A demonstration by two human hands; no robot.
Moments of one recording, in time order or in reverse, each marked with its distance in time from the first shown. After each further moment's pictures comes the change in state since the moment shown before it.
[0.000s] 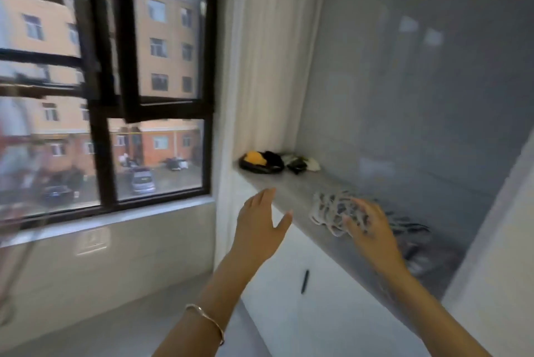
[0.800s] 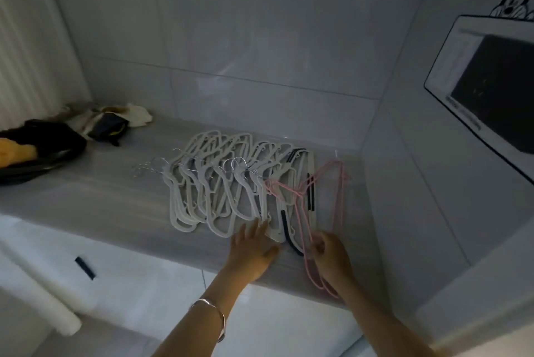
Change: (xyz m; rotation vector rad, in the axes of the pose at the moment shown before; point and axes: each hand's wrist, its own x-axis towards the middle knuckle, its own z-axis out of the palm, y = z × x) left_hand 0.191 -0.063 0.408 0.180 -0.993 0.370; right_hand 0.042 0.292 0.033 -0.366 0.280 0.963
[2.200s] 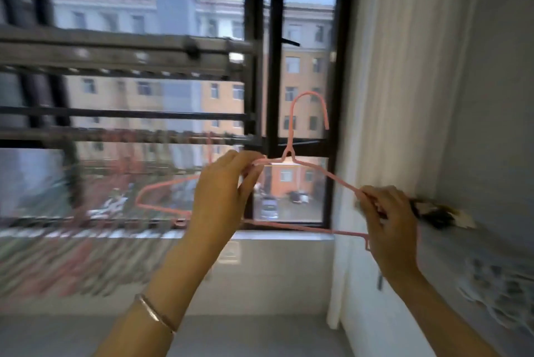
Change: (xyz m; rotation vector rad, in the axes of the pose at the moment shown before) left_hand -0.687 0.193 -0.153 0.487 1.561 -0.566; right_hand -0.423 -0.223 -0.153 0.944 -0.278 -1.523
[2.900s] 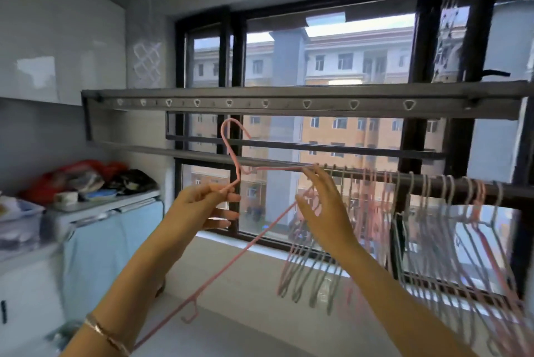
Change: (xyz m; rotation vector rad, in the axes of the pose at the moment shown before) left_hand -0.065 -0.269 -0.414 -0.485 0.051 -0.767; right_hand -0.023 -0.384 0.387 0.471 -0.478 -0.045
